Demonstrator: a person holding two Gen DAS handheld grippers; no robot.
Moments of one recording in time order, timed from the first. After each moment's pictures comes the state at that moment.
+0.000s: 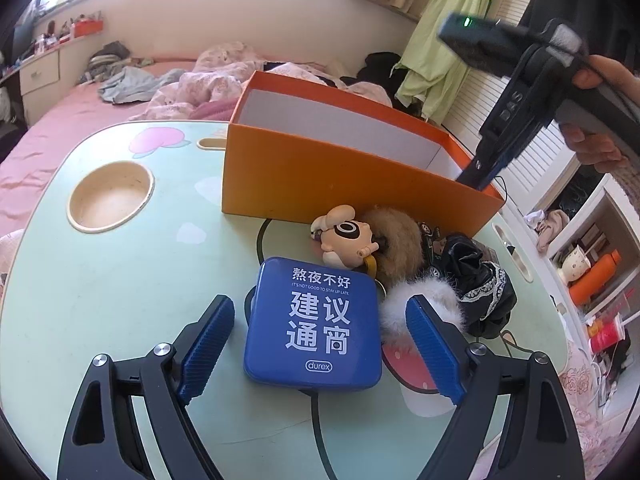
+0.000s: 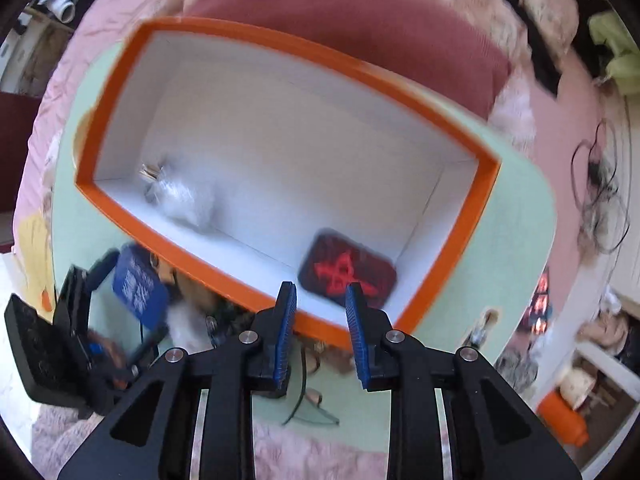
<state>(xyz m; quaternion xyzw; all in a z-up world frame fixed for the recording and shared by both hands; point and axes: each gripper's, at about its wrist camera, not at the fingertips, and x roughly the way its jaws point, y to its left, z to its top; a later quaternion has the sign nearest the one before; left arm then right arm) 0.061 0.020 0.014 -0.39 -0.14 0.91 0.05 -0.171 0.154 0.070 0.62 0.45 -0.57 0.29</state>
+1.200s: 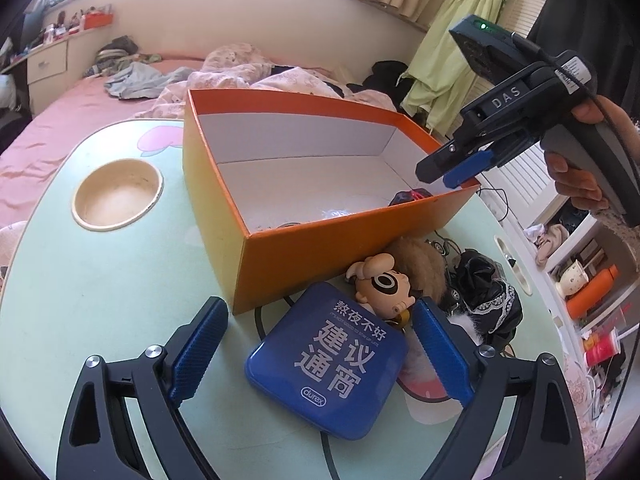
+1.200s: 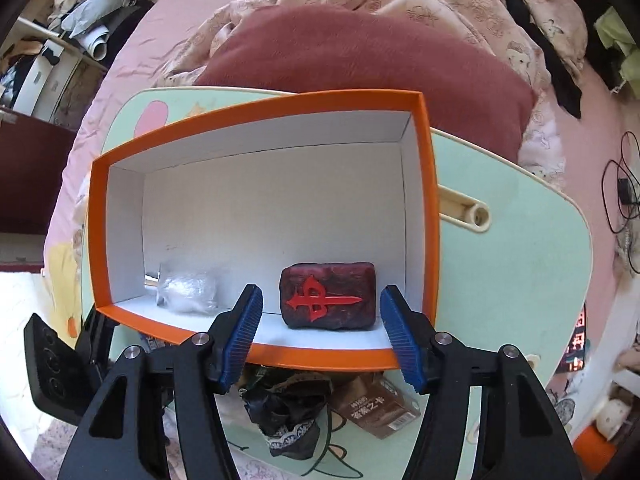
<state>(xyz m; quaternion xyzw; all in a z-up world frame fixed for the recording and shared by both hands) 0.058 0.015 0.013 -0.38 -0.16 0.91 0.04 -0.138 0.186 0.080 0.56 0.41 -0.60 0.40</state>
